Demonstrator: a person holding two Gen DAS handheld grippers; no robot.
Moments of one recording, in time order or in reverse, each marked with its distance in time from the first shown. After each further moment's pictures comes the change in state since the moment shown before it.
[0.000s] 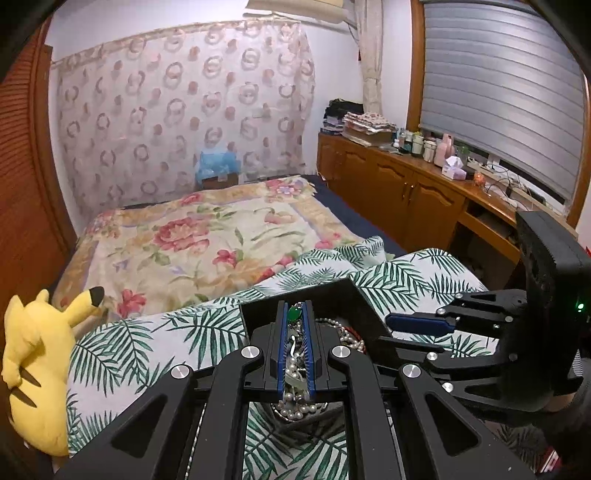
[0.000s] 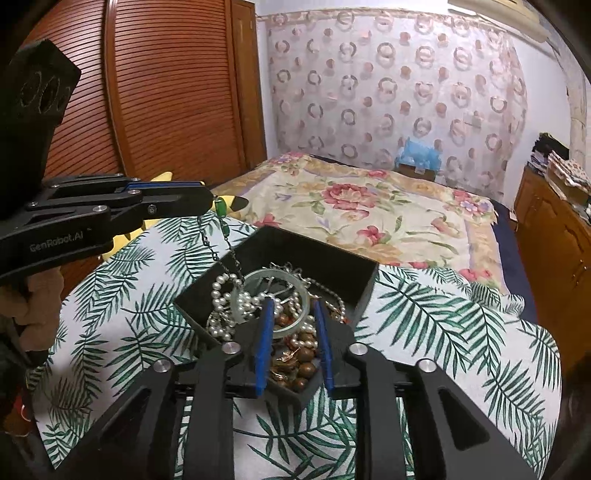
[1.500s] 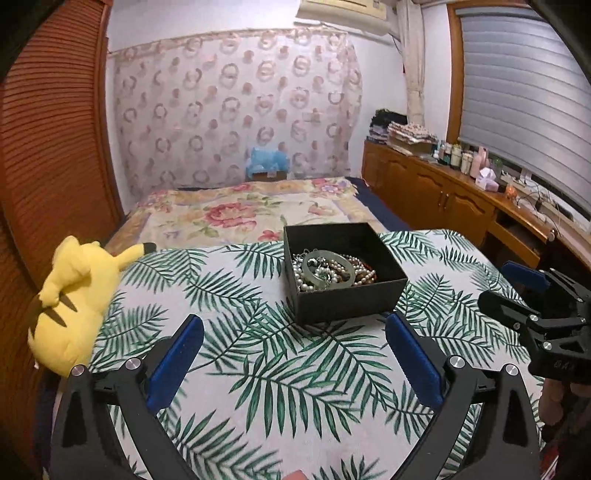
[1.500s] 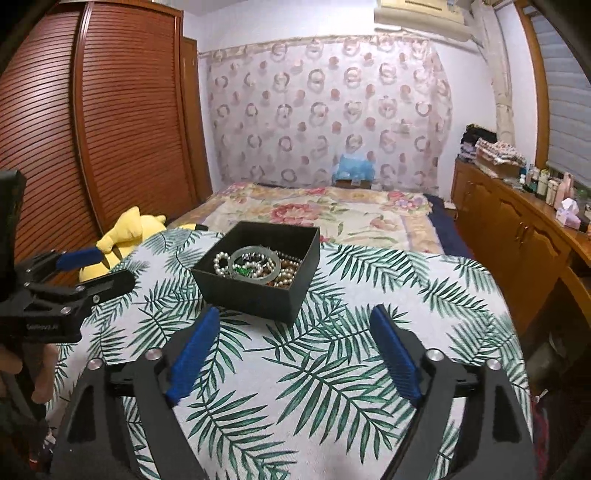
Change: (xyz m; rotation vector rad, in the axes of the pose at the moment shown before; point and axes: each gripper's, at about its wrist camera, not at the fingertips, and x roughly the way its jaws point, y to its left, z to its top) left arm -0.098 -0.022 -0.091 -0.110 -0.047 0.182; right arm -0.117 0.039 -0.071 0.148 -0.157 -0.221
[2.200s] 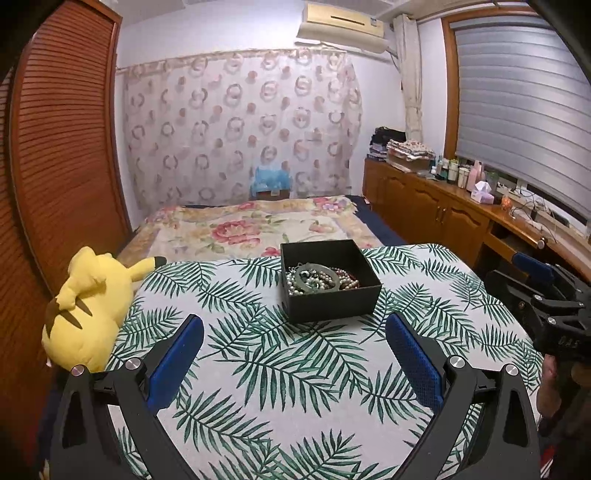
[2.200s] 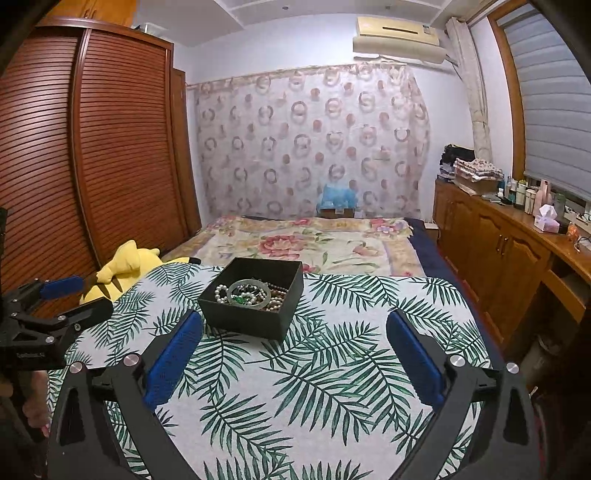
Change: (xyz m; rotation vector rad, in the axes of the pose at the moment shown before) left arm -0.053 -0.014 -0.008 0.007 -0.065 0.016; right arm -0.052 -0.003 0.001 0.036 -0.101 -0.045
